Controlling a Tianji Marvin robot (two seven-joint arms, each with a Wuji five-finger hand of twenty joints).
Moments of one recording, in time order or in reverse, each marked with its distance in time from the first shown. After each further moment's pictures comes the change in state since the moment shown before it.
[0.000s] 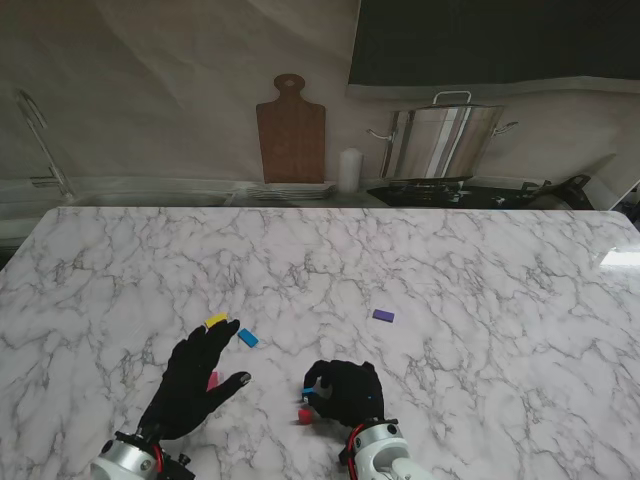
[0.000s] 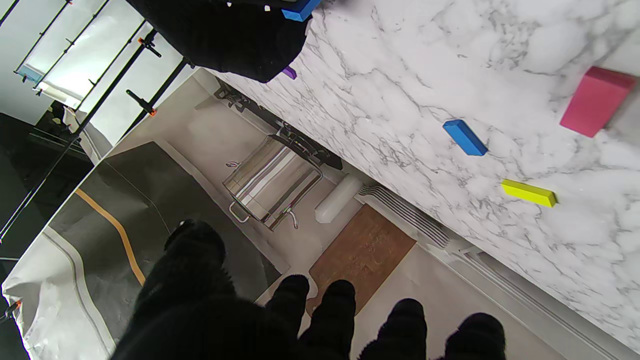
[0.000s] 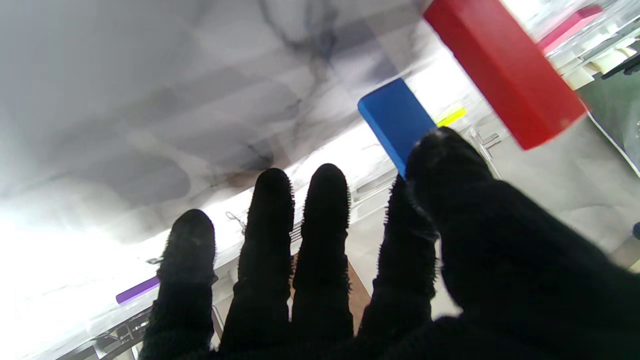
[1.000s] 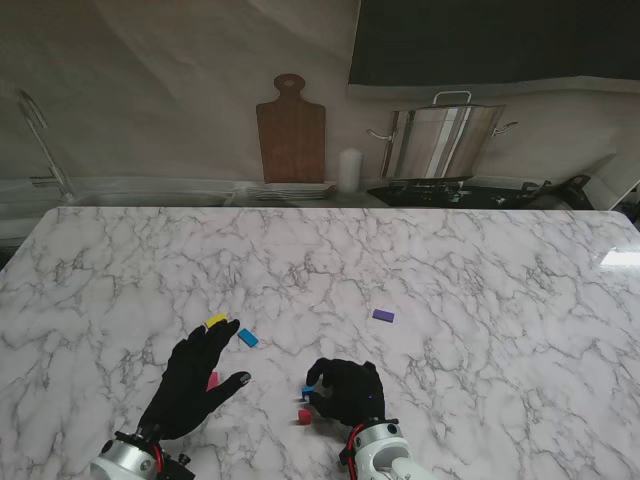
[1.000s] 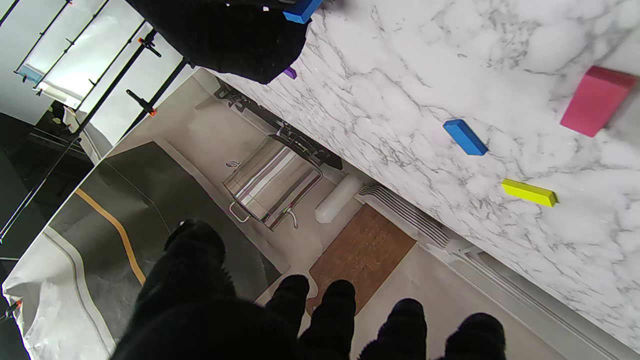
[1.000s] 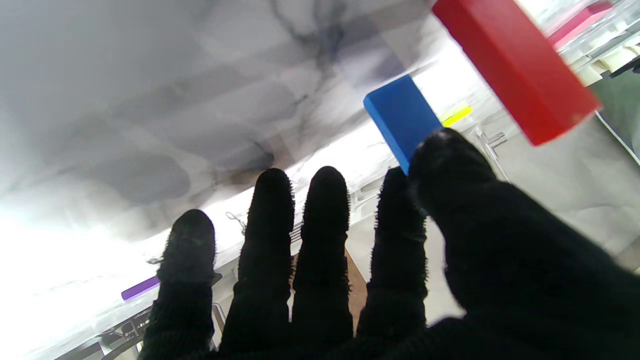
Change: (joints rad) left arm 0.000 0.000 0.000 0.000 0.000 0.000 0.001; right arm 0.000 -0.001 0.000 -0.002 0.002 0.016 -0.002; left_hand 0.000 0.000 0.000 0.000 0.000 0.000 0.000 0.000 0.000 0.000 0.000 0.000 0.000 0.000 0.000 0.000 0.000 0.000 0.000 0.000; right_hand -0.016 0.000 0.010 0.011 -0.032 0.075 0.024 0.043 -0.026 0.000 0.045 0.003 -0.001 -0.001 0.004 0.000 0.000 -0.001 0.000 0.002
